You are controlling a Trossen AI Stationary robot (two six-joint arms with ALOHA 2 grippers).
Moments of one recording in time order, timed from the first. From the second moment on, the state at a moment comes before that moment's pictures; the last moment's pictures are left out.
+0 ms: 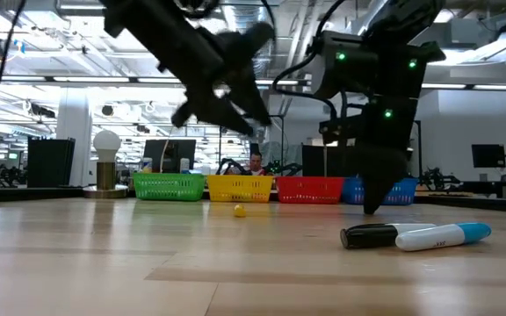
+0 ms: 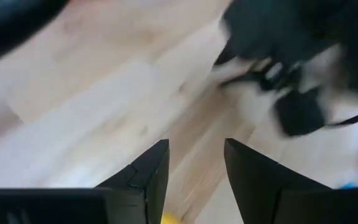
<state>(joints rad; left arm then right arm) -0.19 1.71 0.99 0.00 -0.48 -0.70 0.11 1.80 0.98 -0.68 0.31 0.53</state>
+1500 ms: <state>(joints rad) -0.17 2.01 1.07 -0.14 -0.39 -1.13 0.31 1.62 0.99 -0.83 0.50 0.68</state>
